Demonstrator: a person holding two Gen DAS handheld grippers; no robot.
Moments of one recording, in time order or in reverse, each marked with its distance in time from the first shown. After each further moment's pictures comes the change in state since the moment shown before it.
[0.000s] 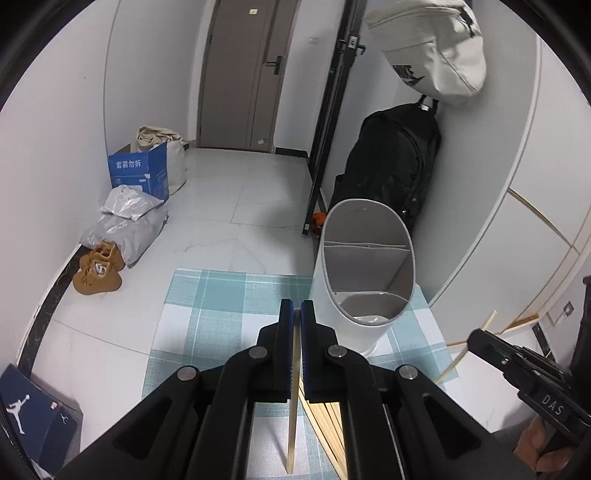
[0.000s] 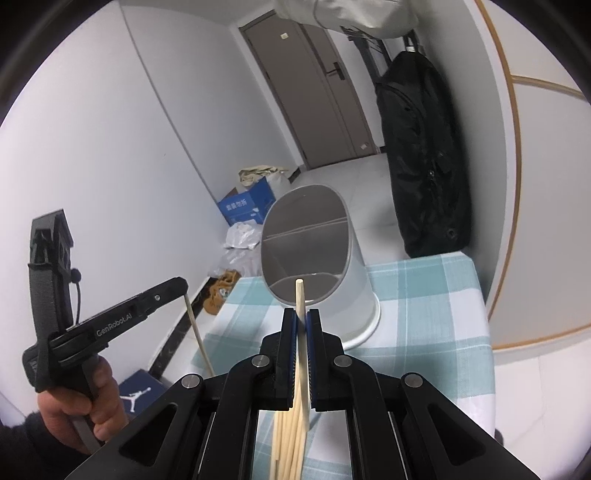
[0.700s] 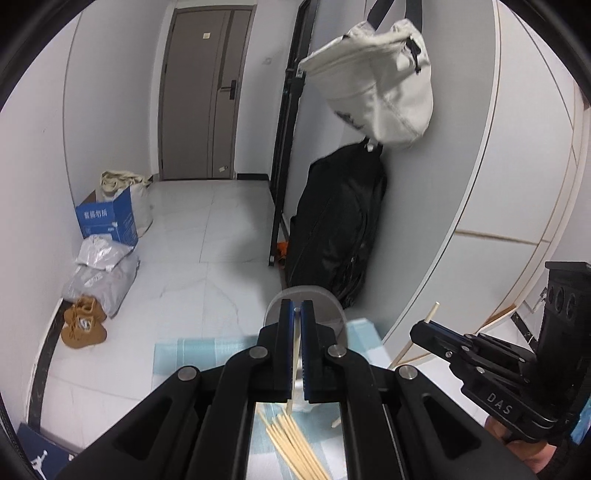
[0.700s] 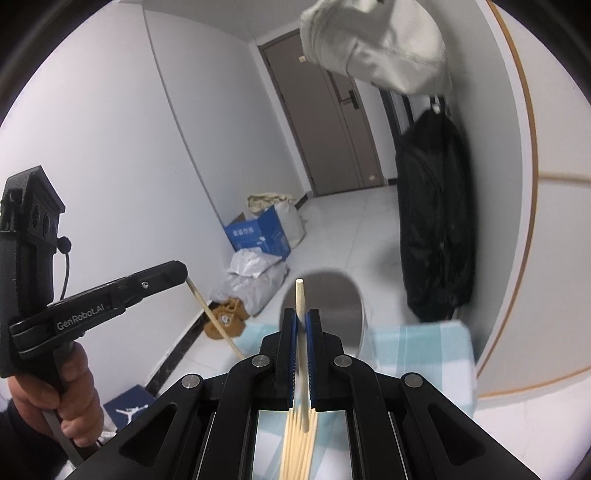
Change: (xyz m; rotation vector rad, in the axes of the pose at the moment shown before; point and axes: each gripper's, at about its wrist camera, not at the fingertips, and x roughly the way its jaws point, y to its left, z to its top) left arm -0.054 -0.037 0.089 0.104 -0.090 -0.127; right arm -0.025 0.022 0.080 -0.075 -0.098 0.000
